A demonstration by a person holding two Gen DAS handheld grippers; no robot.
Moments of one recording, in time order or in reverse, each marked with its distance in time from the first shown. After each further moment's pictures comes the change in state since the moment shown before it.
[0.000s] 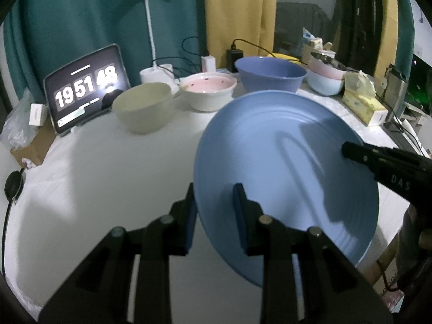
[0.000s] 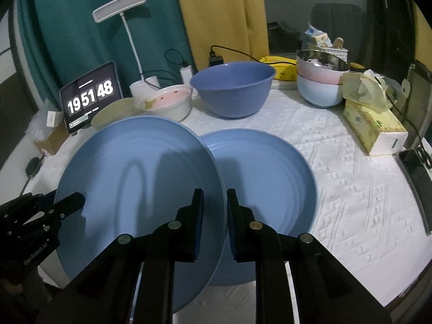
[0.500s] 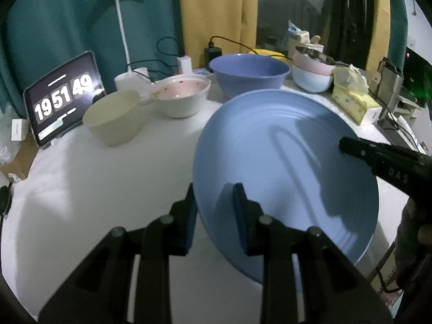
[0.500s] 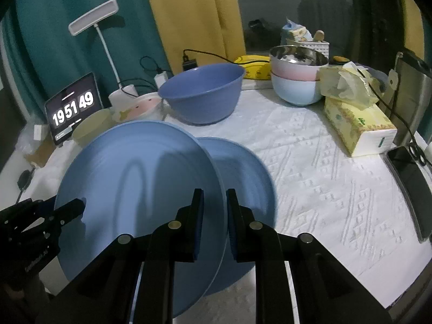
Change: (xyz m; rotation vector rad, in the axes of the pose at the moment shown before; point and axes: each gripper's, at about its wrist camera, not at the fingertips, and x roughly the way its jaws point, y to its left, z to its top) left arm 0.024 -0.034 0.020 0.041 0.019 -0.045; right arm 0.006 -0.041 0.011 0.052 0.000 -0.038
